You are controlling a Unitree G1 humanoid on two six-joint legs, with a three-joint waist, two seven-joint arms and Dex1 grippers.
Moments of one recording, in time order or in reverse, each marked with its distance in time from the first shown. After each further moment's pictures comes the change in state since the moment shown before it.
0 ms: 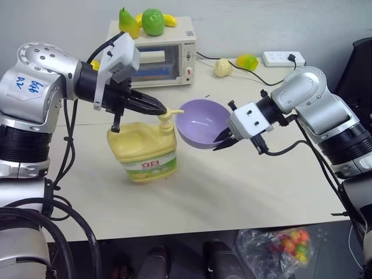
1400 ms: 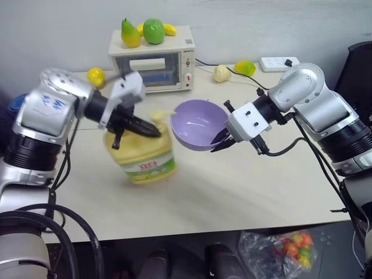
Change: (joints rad) left arm 0.080 0.007 -0.098 0.026 0.089 0.038 -0.065; right arm -0.041 -0.006 0.051 -0.019 0.041 -0.031 0.003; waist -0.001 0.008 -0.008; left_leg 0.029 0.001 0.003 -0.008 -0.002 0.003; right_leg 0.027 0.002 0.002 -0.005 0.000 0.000
